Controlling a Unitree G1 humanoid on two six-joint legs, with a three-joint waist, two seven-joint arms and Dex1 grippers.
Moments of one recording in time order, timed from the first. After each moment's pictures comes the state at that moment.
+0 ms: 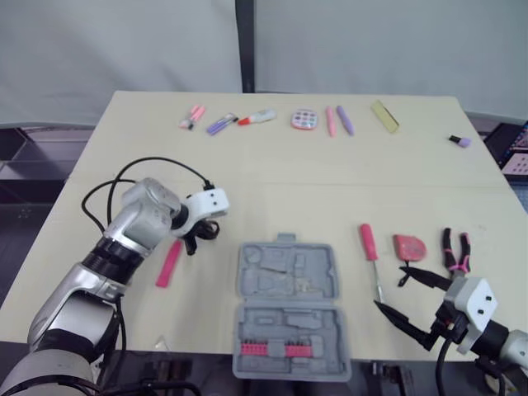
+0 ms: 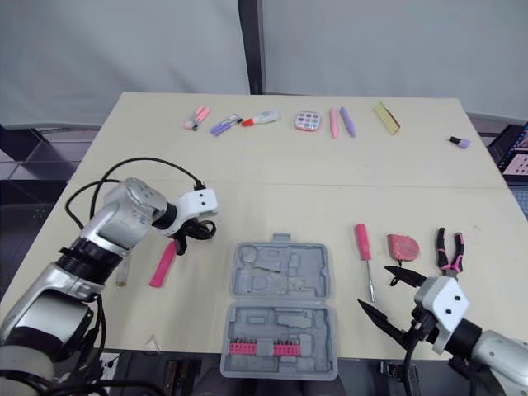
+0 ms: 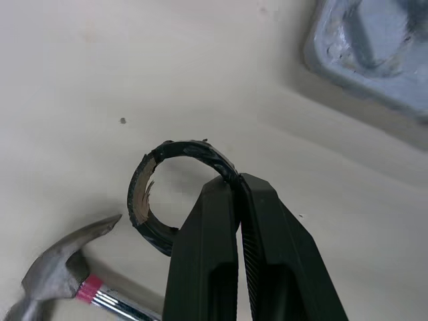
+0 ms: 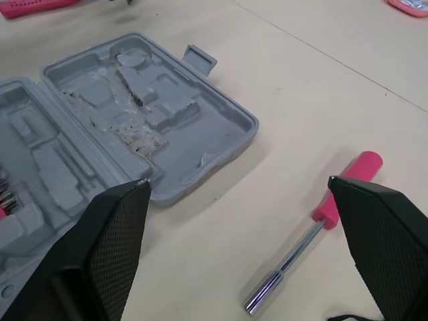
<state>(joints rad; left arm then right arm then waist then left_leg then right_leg) -0.82 0.69 -0.43 0.06 0.19 0.92 -1.18 0.52 -0.64 -0.41 -0.51 0.42 0.11 0.88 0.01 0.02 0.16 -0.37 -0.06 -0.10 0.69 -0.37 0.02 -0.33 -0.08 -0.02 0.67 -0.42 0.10</state>
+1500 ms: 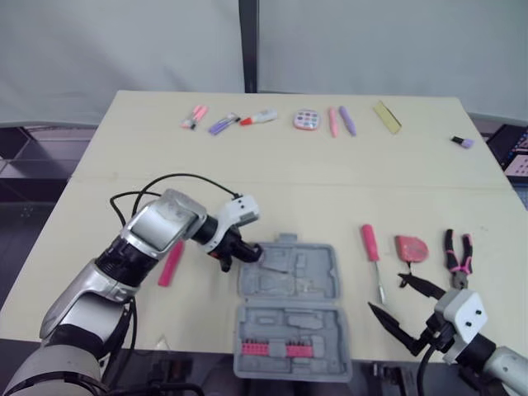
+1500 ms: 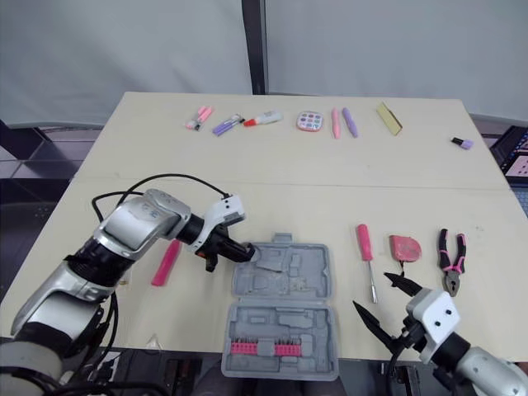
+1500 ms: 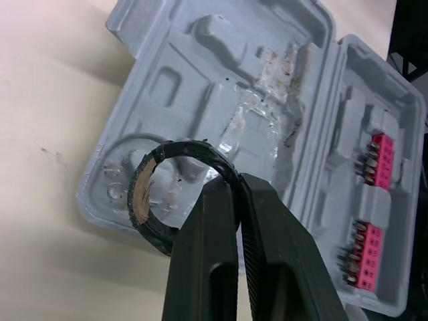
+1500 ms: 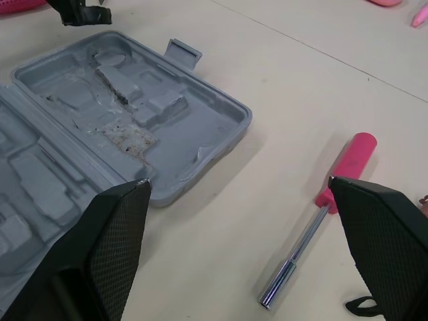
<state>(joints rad) -0.85 0.60 -0.52 0.04 -0.26 1.11 -1.08 0.59 -0.50 -0.36 -0.53 0.33 0.03 0.78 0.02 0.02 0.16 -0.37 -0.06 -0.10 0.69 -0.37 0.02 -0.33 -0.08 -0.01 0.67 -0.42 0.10</state>
